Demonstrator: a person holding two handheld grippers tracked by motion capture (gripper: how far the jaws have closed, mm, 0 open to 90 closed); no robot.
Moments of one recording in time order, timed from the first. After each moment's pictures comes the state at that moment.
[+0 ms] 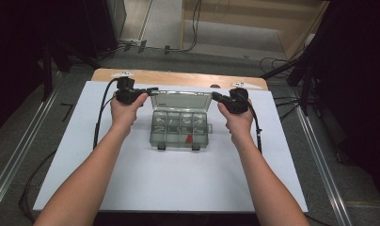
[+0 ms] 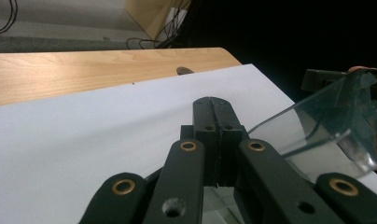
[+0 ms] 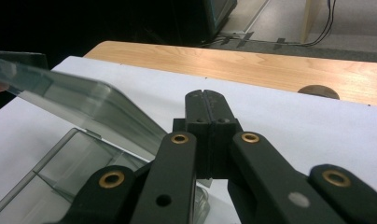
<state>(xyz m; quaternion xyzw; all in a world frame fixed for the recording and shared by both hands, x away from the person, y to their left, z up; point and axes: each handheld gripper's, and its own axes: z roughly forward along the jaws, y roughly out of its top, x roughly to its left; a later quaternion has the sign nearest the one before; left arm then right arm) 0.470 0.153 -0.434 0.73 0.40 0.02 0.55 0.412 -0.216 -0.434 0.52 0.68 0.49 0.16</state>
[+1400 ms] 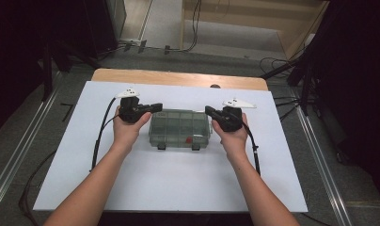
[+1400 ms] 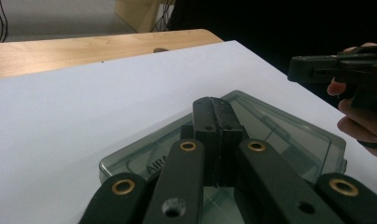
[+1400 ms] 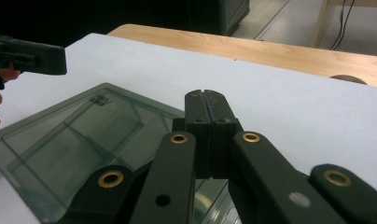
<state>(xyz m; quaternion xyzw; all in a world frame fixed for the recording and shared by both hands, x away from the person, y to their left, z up) 0.411 0.143 -0.449 0.76 0.35 0.05 0.55 0.362 -0.192 -0.454 0.48 0.70 0.50 0.18</state>
